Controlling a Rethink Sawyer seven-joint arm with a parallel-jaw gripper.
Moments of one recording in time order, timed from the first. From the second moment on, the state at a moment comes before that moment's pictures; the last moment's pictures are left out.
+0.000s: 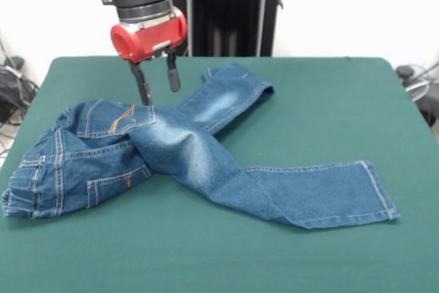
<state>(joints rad) -0.99 -0.70 0.62 1.95 -0.48 0.36 0.73</state>
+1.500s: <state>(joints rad) -1.00 -0.60 0.70 1.76 -0.58 0.37 0.73</state>
